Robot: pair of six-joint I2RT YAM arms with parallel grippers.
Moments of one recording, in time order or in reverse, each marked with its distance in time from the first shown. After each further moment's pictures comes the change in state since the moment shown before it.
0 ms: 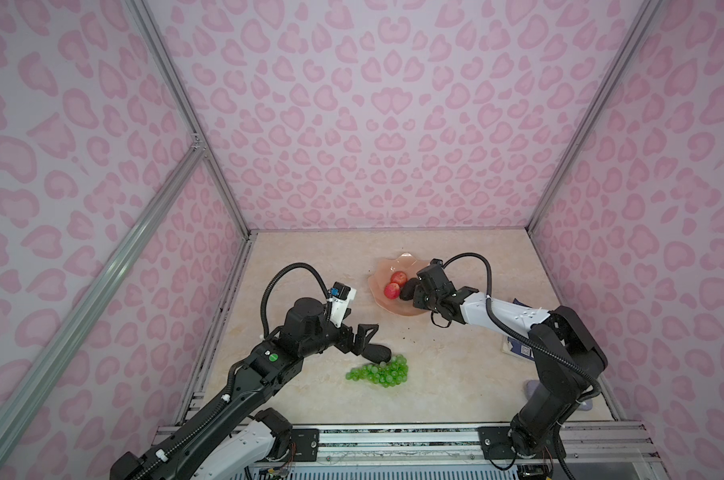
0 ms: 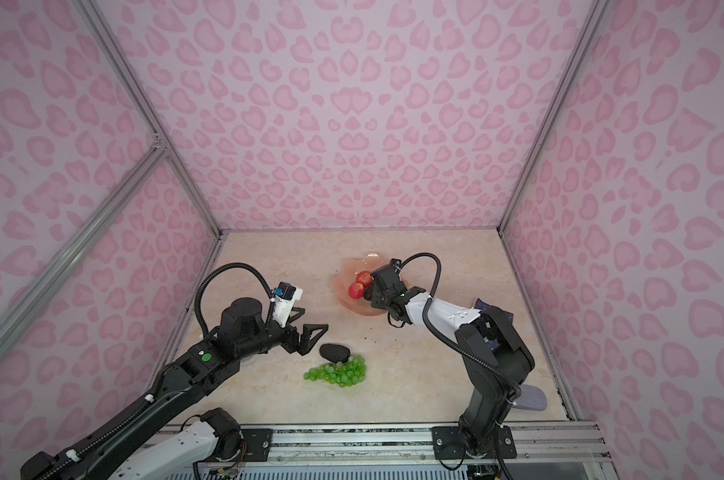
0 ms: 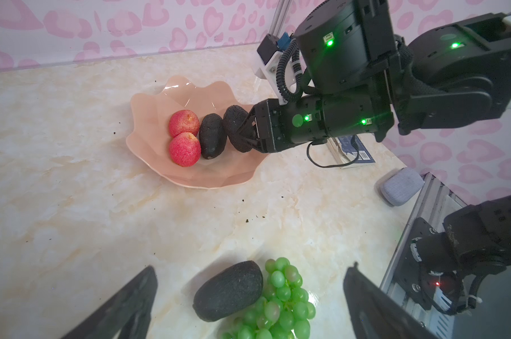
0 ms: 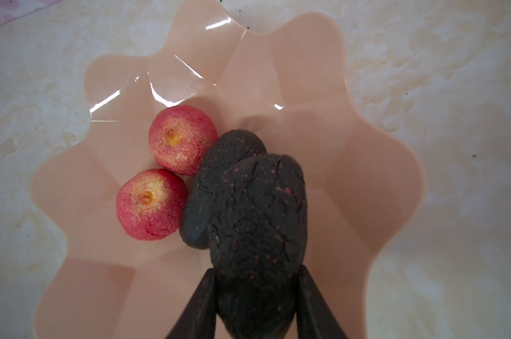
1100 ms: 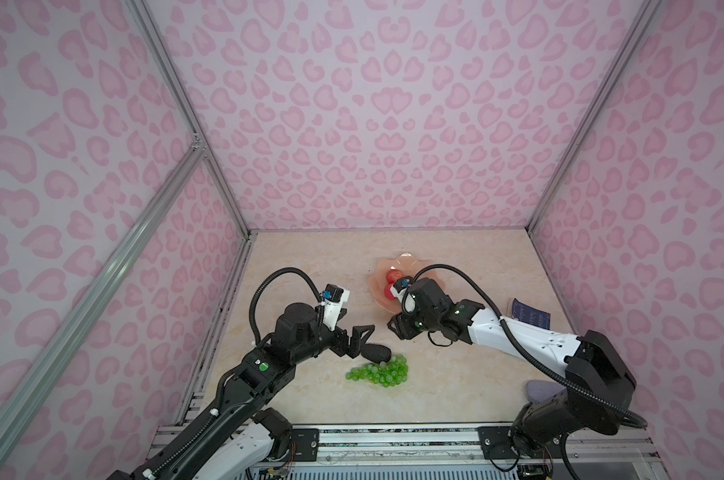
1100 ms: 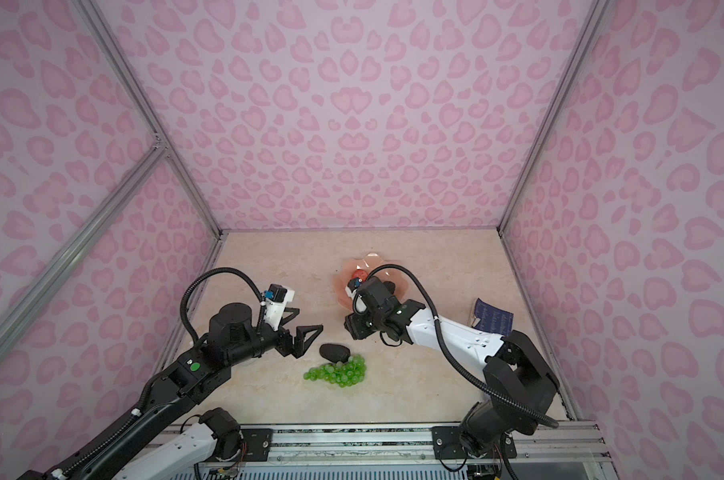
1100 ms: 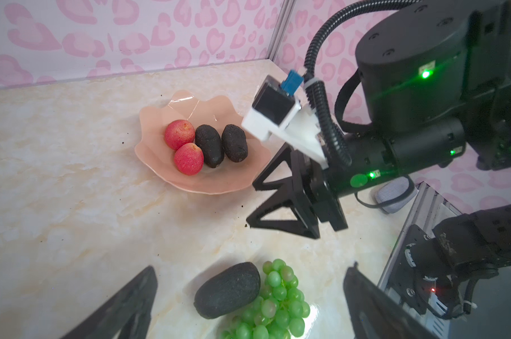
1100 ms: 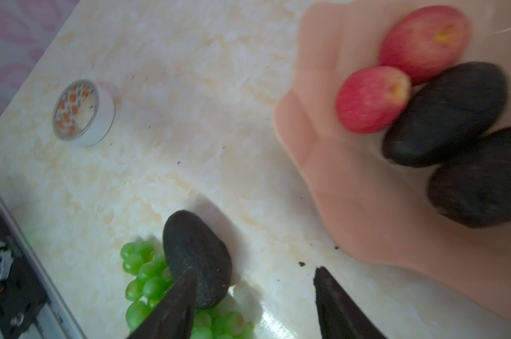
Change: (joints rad) left arm 0.000 -0.100 -0.017 -0.027 -0.016 -0.022; right arm 0.216 -0.182 -0.043 -0.133 -0.373 -0.433
